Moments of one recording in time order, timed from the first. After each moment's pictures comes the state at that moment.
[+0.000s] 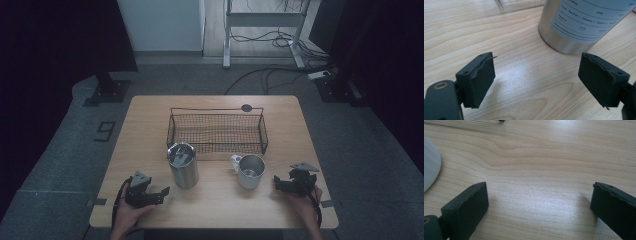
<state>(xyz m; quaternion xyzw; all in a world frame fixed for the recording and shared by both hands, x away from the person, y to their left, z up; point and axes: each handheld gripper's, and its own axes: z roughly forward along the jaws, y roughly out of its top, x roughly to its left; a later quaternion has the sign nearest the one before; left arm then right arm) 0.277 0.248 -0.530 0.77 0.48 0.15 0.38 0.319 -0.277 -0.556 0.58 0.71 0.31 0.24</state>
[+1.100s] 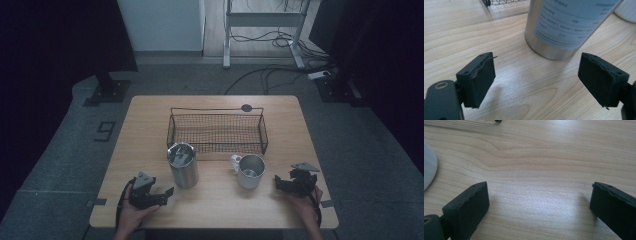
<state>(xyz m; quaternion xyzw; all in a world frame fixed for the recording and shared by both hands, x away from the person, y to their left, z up) 0.272 0.235 -0.524 0.77 0.47 0.15 0.40 0.319 -0.279 -0.556 0.59 0.71 0.30 0.24</state>
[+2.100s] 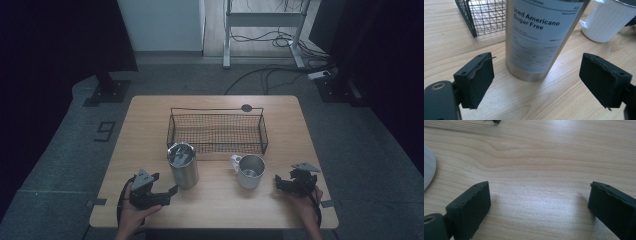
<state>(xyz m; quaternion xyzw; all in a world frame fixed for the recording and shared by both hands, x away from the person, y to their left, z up) 0.260 0.219 -0.487 0.77 0.44 0.16 0.44 0.318 -0.279 -0.556 0.59 0.70 0.31 0.25</state>
